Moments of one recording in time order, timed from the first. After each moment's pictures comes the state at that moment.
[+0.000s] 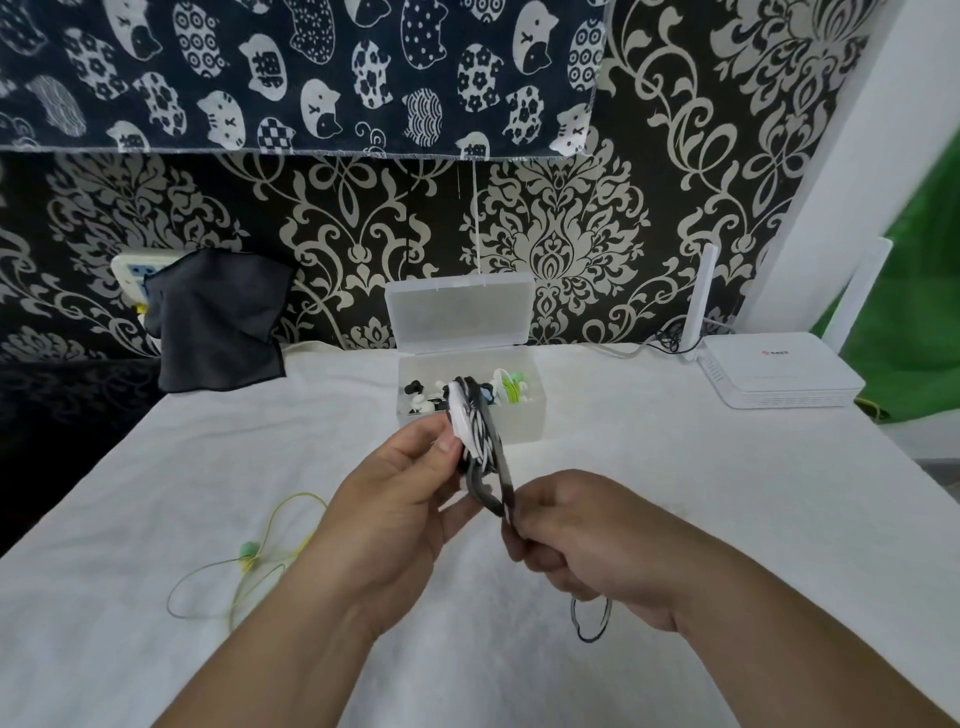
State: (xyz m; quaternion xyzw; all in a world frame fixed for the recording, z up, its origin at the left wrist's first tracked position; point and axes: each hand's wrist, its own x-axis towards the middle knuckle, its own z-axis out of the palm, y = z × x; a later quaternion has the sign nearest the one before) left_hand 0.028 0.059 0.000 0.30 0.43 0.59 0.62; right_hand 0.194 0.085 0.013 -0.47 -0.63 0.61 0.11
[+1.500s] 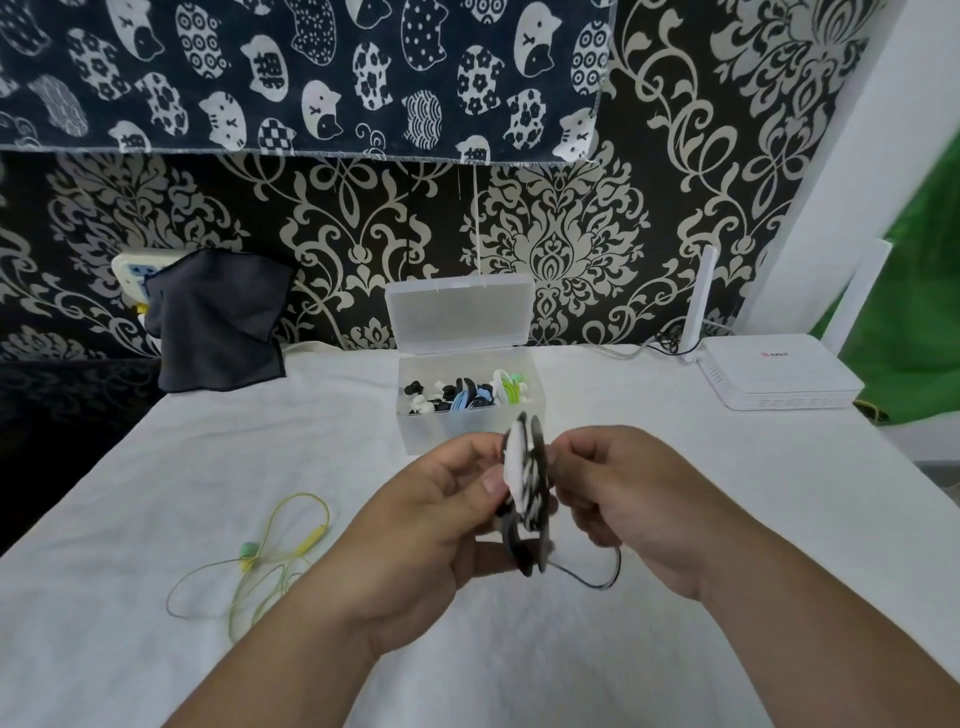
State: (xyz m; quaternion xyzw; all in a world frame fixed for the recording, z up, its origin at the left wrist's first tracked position) left_hand 0.037 0.049 0.005 0.37 0.38 0.50 0.68; right_hand 0.210 0.099 0.018 -0.47 -0.59 0.59 0.28
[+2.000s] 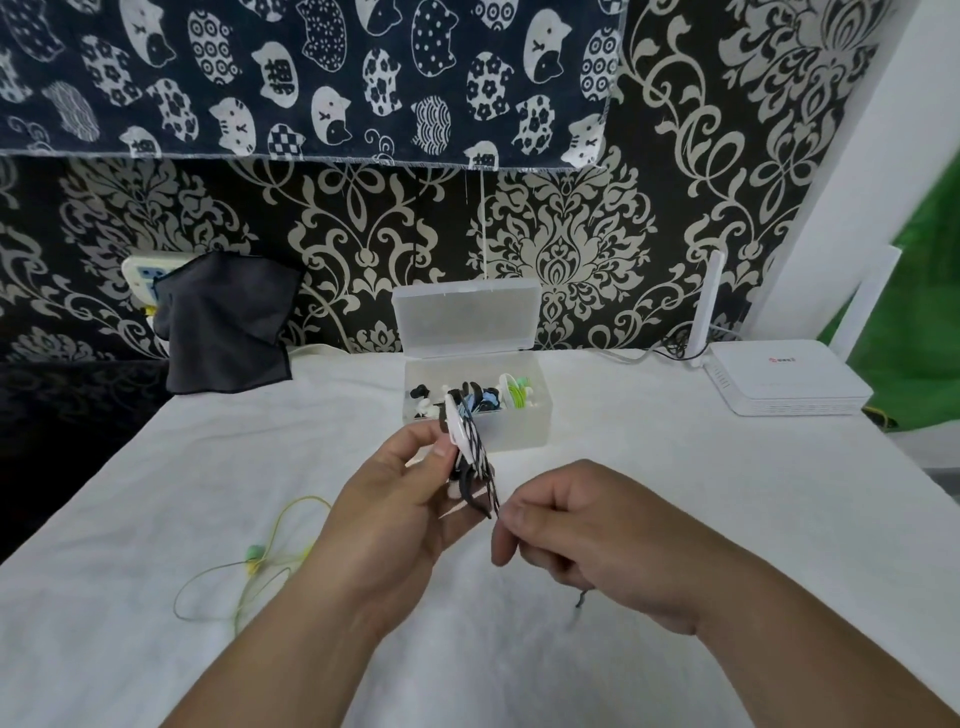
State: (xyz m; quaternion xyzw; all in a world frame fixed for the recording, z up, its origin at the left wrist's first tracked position) left_hand 0.023 0.062 -0.003 0.28 0.45 0.60 0.60; right_hand 0.197 0.082 0.027 -0.41 -0.68 0.59 0.14
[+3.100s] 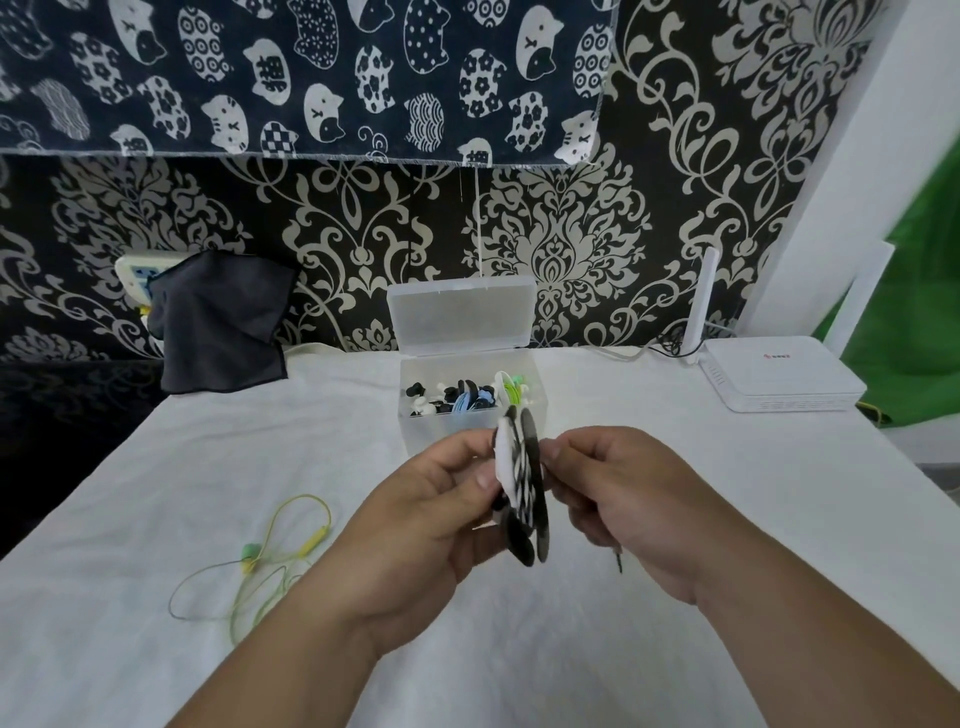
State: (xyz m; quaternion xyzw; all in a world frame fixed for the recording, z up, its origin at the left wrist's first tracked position) left_hand 0.035 0.053 0.002 0.39 0.36 0.52 0.67; right_hand 0.206 0.097 0.020 -0.45 -0.60 0.59 0.29
